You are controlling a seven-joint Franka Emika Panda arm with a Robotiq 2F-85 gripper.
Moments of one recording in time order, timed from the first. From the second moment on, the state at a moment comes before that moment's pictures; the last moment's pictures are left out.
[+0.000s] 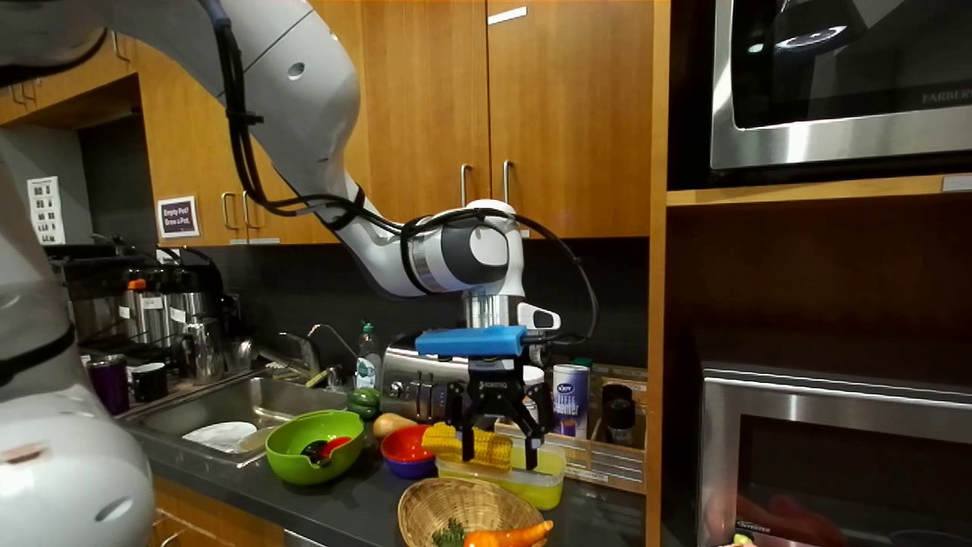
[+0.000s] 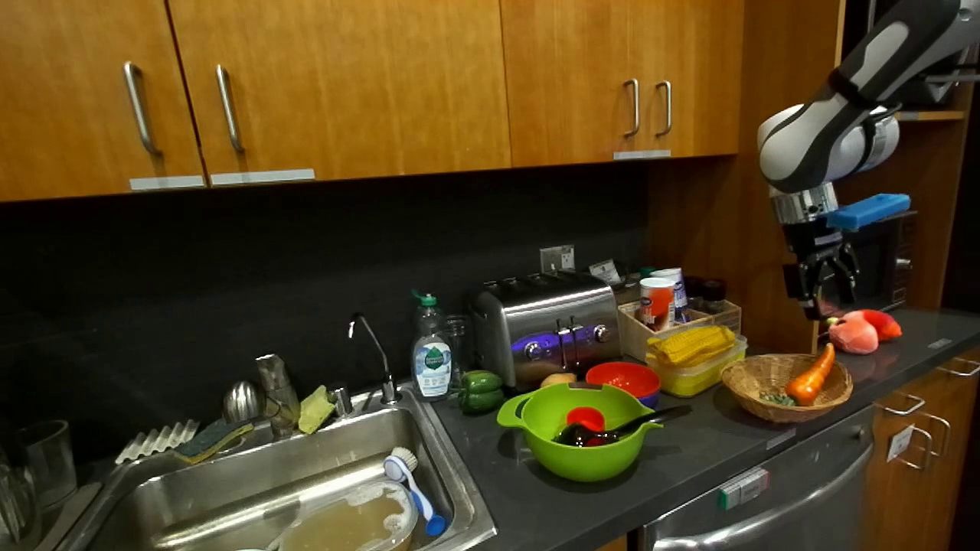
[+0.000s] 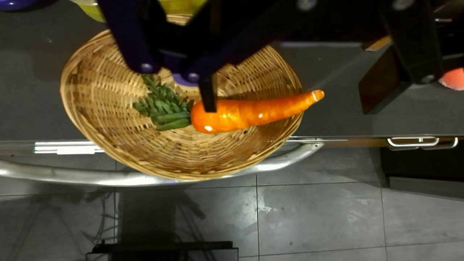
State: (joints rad) arm -0.18 -0.20 -0.20 -2.48 -0.29 2.11 -0.17
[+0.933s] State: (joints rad) arm -0.17 -0.13 -0.18 -2.46 -0.29 2.15 -0.09
